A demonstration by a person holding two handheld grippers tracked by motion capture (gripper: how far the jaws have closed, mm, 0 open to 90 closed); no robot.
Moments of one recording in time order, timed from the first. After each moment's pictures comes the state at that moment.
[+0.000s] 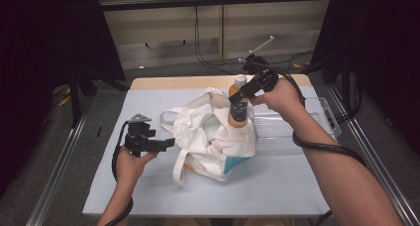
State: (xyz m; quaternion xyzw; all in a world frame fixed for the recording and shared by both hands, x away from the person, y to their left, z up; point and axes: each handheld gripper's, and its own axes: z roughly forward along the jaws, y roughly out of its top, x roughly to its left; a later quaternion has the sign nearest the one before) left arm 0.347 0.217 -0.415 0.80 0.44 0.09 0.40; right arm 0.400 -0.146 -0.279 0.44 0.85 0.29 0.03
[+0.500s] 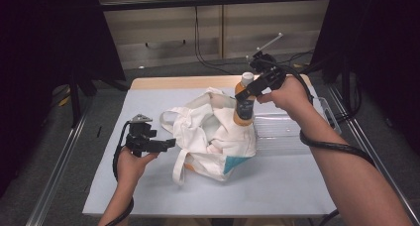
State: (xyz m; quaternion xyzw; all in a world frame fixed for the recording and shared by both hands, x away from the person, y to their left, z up) left arm 0.347 0.215 -0.416 0.80 0.44 0.09 0.40; right arm 0.398 -0.162 -0.272 0.45 0.84 0.29 0.04
